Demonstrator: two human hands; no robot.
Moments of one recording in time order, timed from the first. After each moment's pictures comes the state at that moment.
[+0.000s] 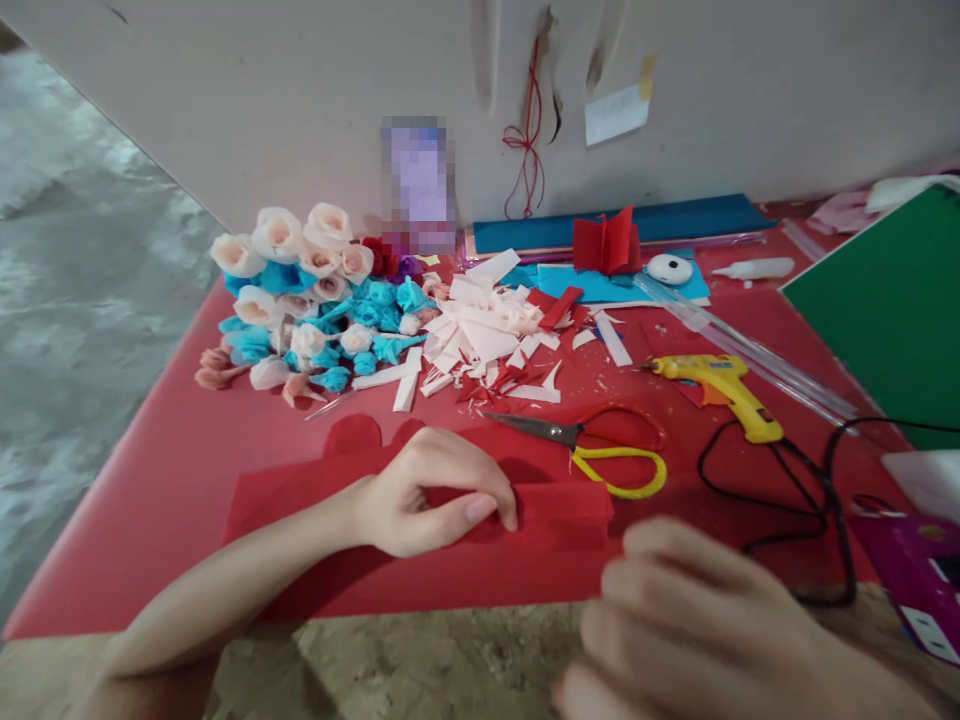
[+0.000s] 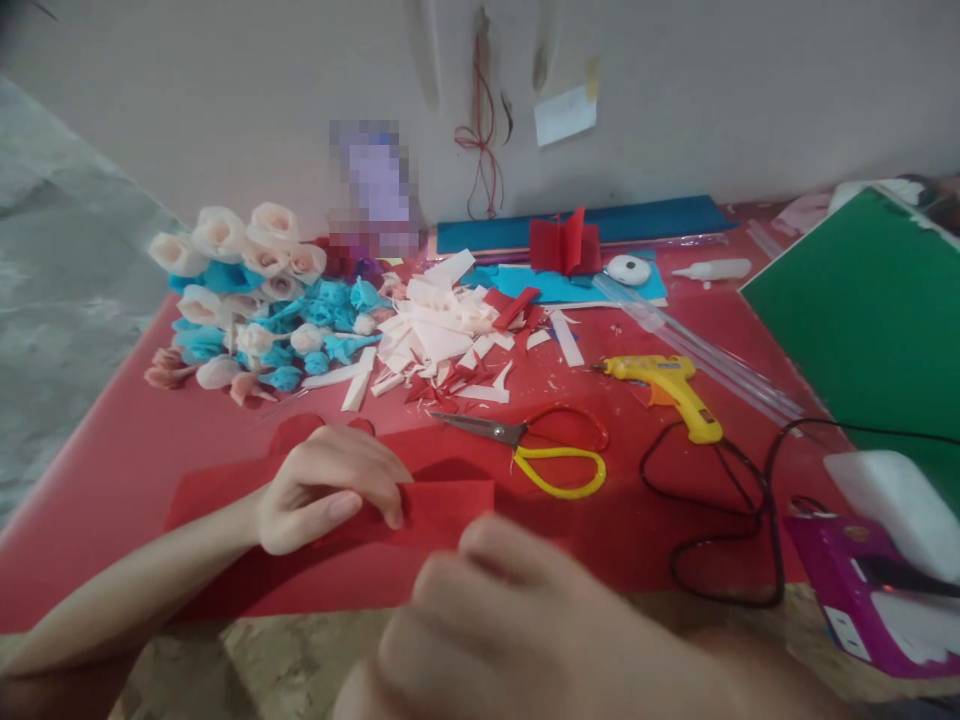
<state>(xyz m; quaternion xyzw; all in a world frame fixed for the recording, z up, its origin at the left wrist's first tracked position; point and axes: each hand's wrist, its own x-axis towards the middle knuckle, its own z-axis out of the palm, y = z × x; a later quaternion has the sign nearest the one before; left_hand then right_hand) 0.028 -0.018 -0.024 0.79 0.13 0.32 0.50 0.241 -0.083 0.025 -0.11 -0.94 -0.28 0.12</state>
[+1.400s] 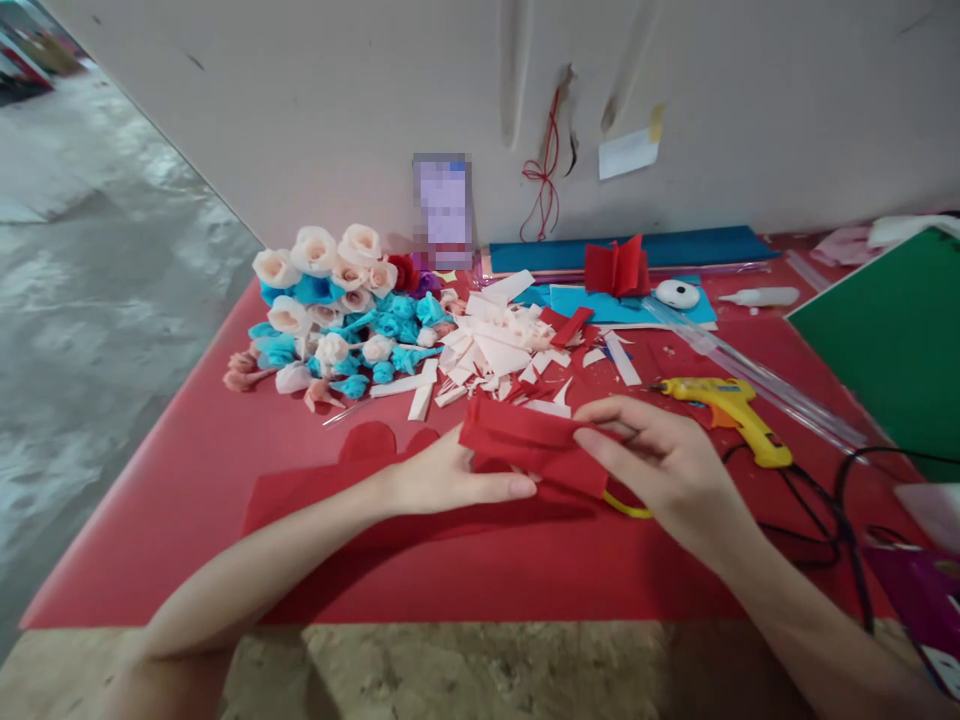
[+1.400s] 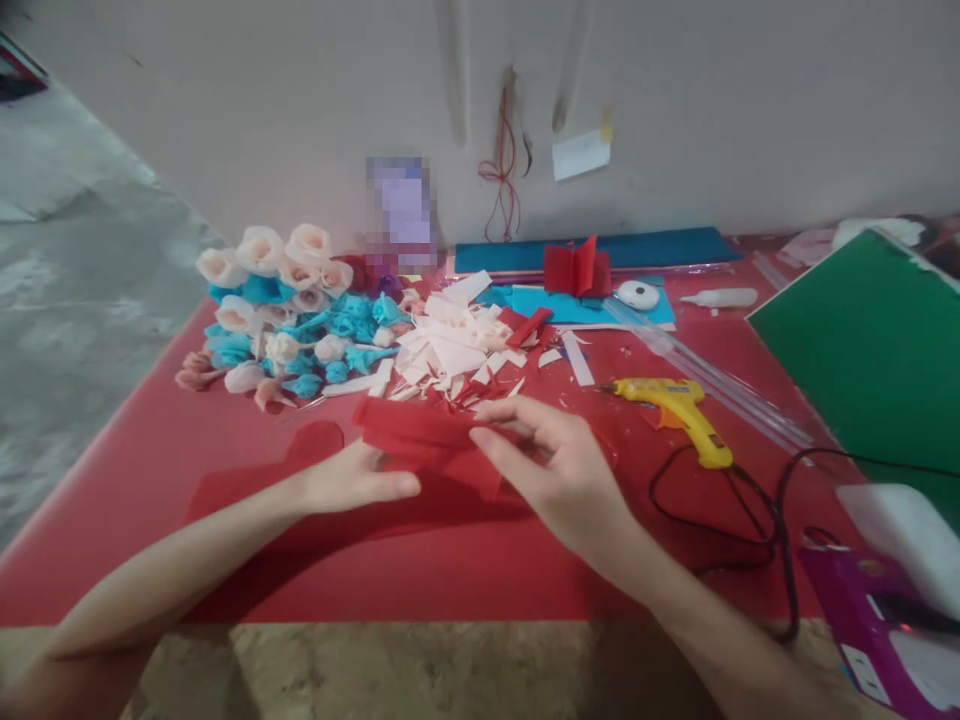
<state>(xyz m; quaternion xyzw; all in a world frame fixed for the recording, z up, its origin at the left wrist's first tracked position) 0.031 -0.009 -0.029 0.69 0.34 0.26 0.58 0.235 -0.030 -0.005 -0.52 -0.62 0.45 0.37</state>
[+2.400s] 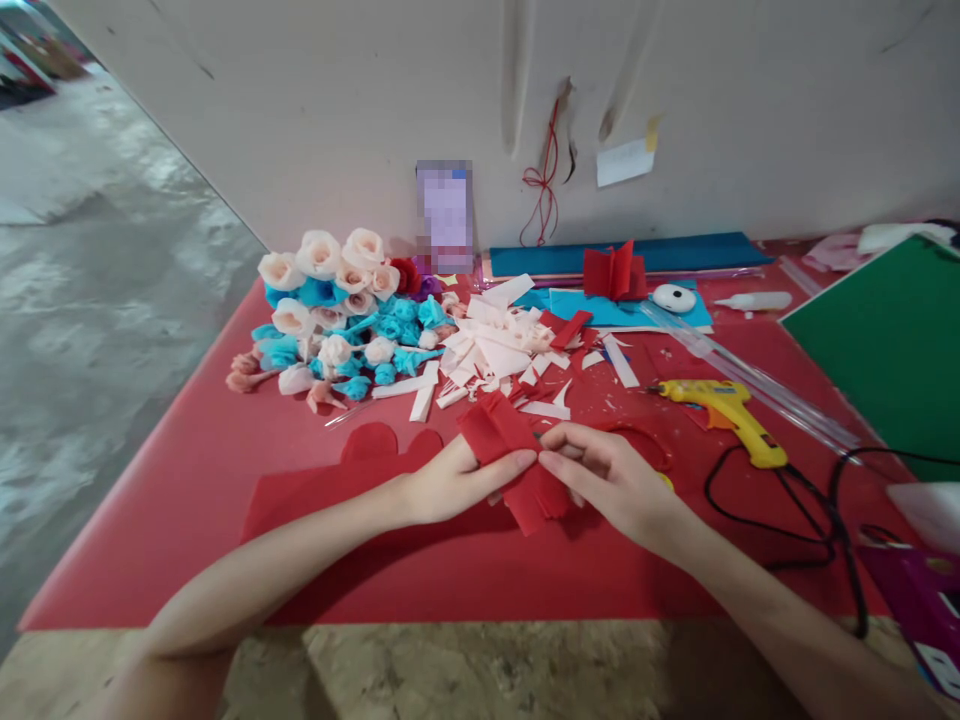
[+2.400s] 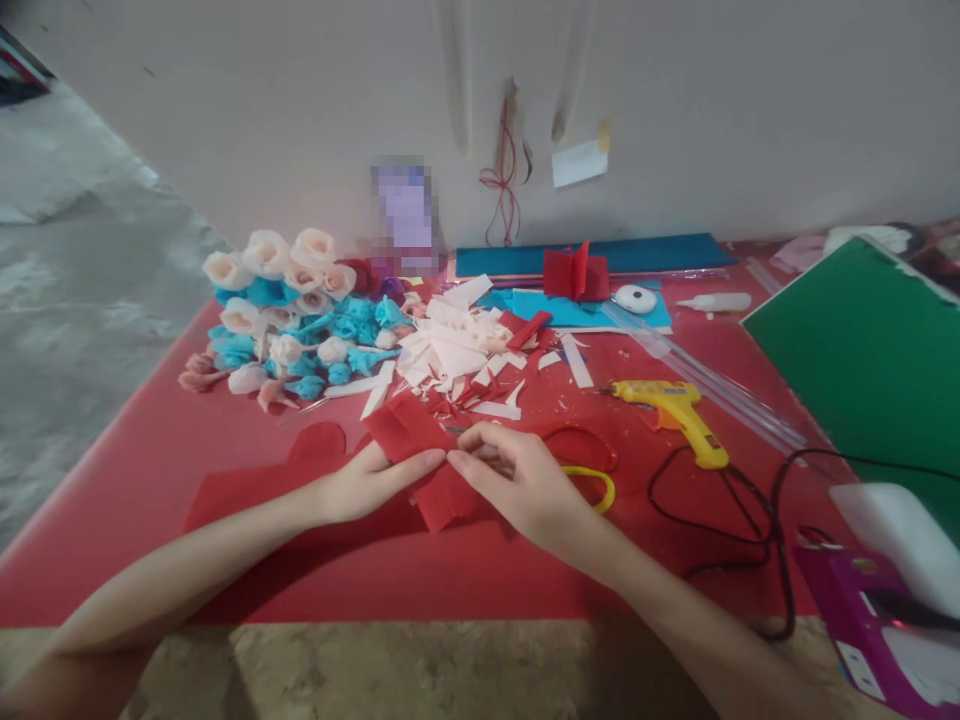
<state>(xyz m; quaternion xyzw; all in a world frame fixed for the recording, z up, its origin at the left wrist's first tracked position) 0.038 -0.021 -0.046 0.65 0.38 0.29 0.60 0.221 -0.030 -0.021 -0.46 -0.61 0.58 0.27</state>
